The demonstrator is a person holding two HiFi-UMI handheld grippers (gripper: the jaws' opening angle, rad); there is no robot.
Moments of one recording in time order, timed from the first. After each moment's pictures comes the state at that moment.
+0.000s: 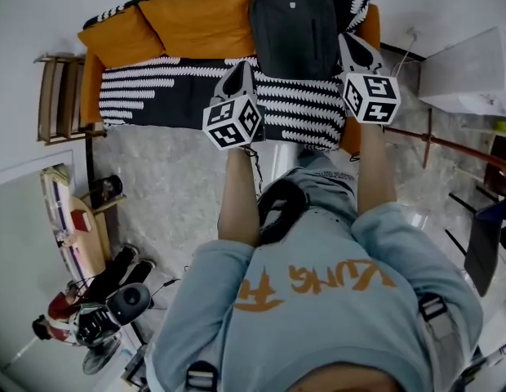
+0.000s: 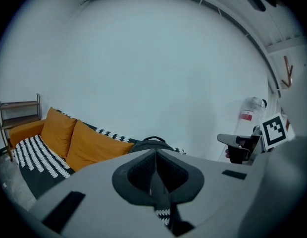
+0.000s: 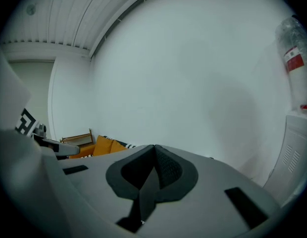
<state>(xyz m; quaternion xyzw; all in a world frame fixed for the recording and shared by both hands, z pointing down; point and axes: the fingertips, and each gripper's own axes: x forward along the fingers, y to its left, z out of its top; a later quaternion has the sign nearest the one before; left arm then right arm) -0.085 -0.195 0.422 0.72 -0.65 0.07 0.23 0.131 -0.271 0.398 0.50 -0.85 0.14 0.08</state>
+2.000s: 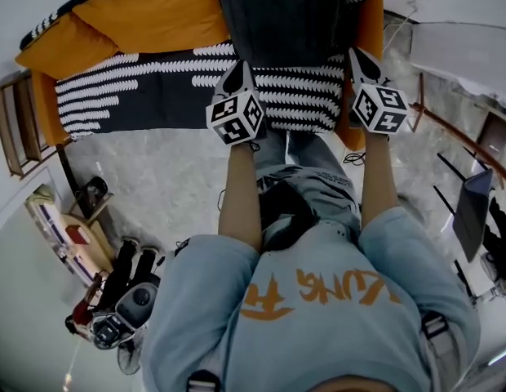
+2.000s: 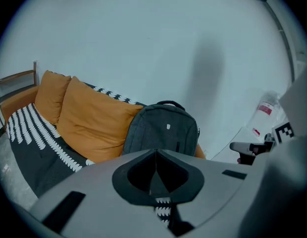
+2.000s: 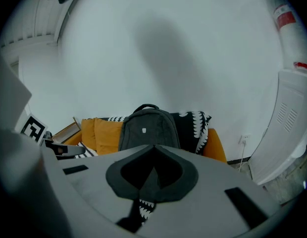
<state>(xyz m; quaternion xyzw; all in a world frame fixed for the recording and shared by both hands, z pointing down) -0.115 -0.306 0.608 0.68 -0.61 0.14 0.38 0.133 -0.346 0.579 0.53 -0.77 0.30 0.18</state>
